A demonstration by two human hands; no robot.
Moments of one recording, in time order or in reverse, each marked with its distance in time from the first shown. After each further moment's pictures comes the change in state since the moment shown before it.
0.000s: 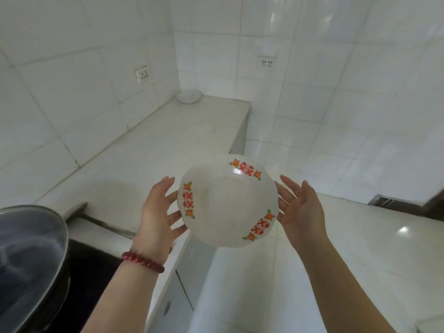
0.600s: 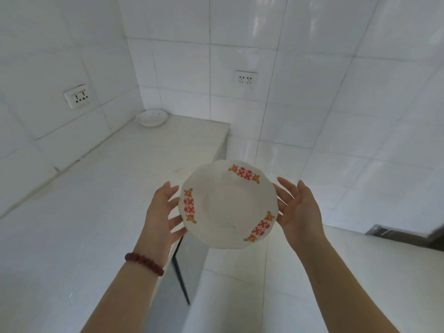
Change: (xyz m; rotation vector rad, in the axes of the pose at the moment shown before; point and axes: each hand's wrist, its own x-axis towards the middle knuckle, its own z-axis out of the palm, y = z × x) left_hand 0.286 0.016 0.220 0.018 -0.034 -0.036; right_hand 0.326 -0.123 0.001 -0.096 0.057 -0.035
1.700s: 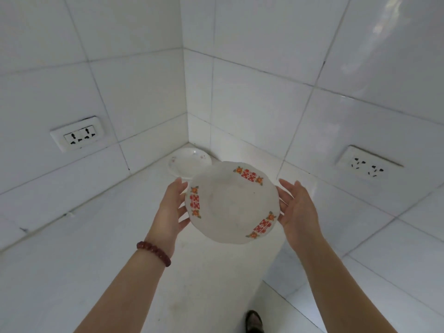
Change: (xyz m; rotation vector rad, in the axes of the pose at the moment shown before) left_hand 0.500 0.152 0.070 -0.090 0.293 0.113; right_hand 0.549 -0.019 0.291 -0.273 -0.271 0.156
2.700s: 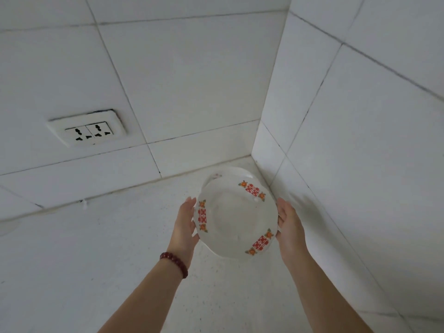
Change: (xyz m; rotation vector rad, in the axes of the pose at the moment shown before) left_hand 0.251 -0.033 0.012 -0.259 0.511 -0.103; right_hand 0.316 0.073 0.140 -0.438 -0.405 0.225
